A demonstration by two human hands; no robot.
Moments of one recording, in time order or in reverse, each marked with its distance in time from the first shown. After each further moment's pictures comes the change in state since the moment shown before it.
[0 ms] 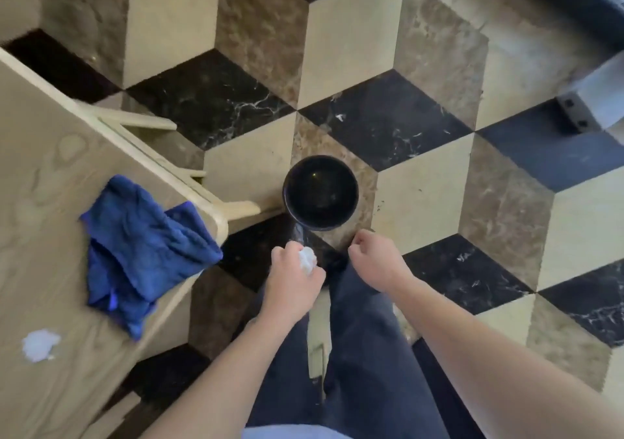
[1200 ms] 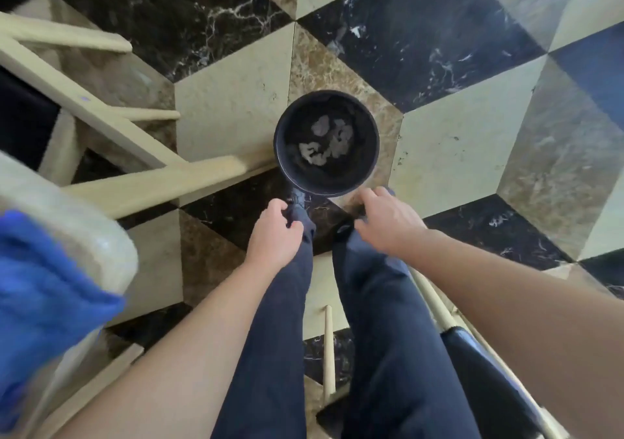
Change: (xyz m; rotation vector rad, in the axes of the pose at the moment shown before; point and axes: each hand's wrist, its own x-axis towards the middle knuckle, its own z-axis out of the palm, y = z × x) left_hand 0.142 -0.060 0.072 0.018 -0.148 -0.243; right_hand 0.140 0.062 0.049 -0.468 -0.188 -0.101
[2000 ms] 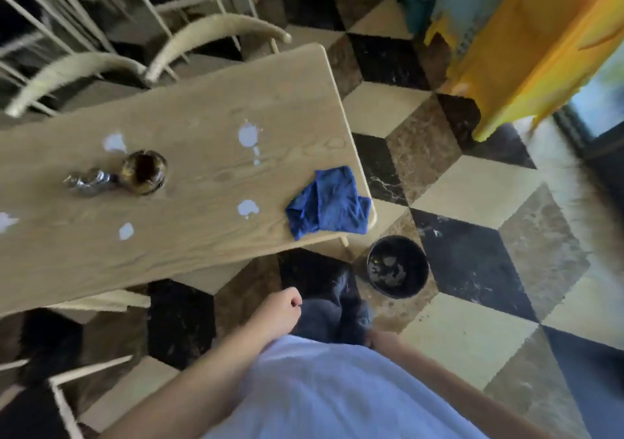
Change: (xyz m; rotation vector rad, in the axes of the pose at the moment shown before) left_hand -0.339 -0.166 -0.095 -0.389 0.226 -0.069; right_hand -0.293 -0.153 -0.013 -0.466 -0.343 -0.212
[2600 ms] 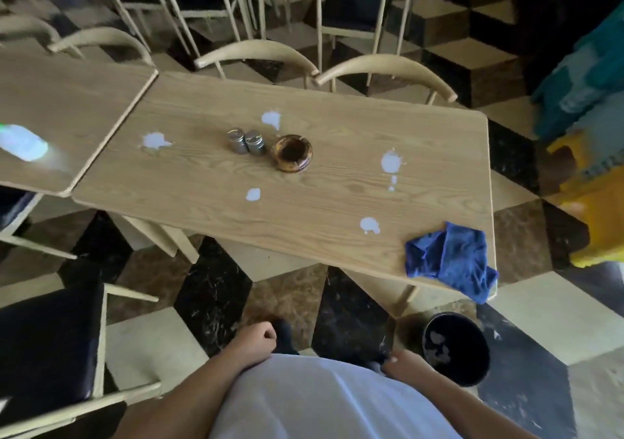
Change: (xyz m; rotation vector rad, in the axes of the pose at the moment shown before) left_hand -0.048 -0.251 -0.026 -0.285 0.066 -0.190; right_hand 0.048 -0.143 0.034 -0.839 -0.059 -0.195
